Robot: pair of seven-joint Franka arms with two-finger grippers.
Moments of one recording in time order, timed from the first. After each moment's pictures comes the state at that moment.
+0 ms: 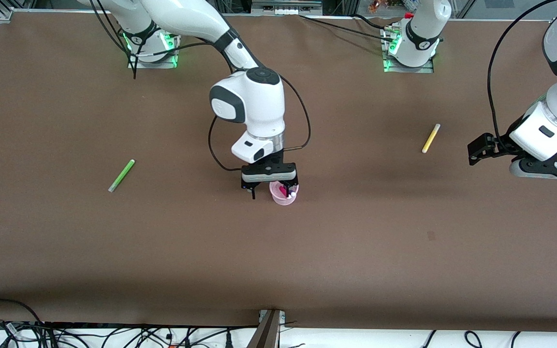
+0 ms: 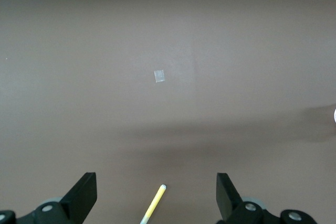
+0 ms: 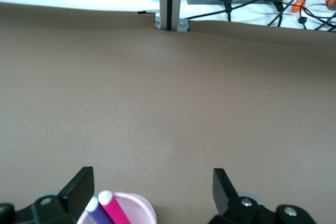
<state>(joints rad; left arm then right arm) -0.02 0.16 -0.07 -1.54 0.05 1.75 -0.03 0.83 0.66 -0.16 -1.40 -0.35 2.45 0.86</state>
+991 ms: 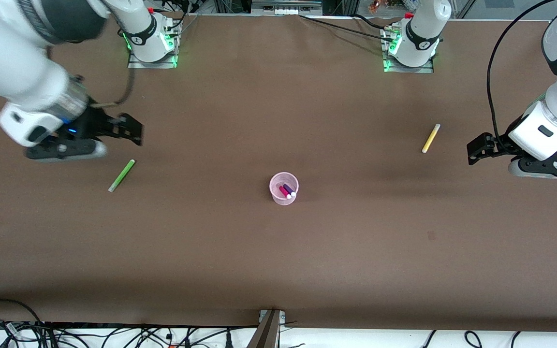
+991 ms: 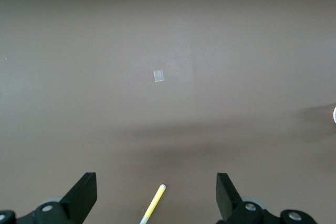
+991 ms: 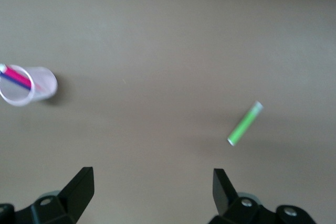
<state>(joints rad) -0.02 0.16 -0.07 -1.54 0.05 1.75 -0.03 0.52 0.16 -0.33 -1.46 0.11 1.60 0.11</state>
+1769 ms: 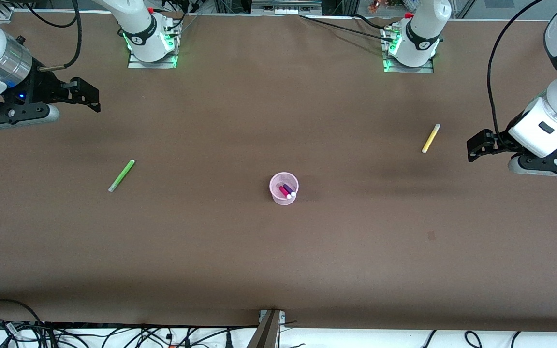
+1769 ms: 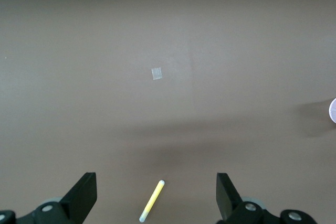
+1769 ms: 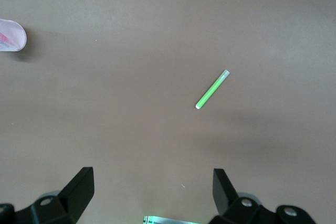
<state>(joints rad) -0.02 0.16 -0.08 -1.51 0.05 1.71 -0.03 0.37 0.02 -0.21 -1.58 0.02 1.52 0.01</state>
